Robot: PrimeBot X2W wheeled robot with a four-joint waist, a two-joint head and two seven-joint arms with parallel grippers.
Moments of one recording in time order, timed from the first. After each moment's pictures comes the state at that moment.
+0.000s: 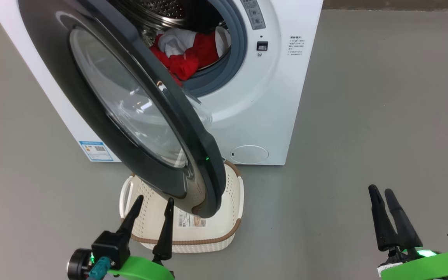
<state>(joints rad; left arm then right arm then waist) -0.17 0.04 -0.23 0.32 -0.25 0.01 -0.25 0.08 -0.16 0.11 0.04 0.99 0.12 -0.25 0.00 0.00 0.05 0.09</state>
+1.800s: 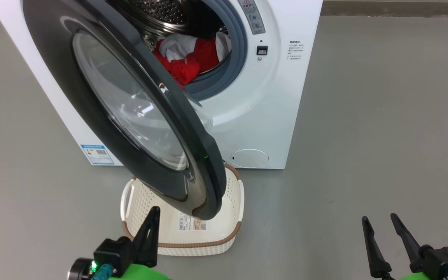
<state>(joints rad) -0.14 0.04 -0.23 0.34 -0.24 0.01 -0.25 0.12 -0.04 -0.07 0.20 0.24 0.12 -0.26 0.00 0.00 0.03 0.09</state>
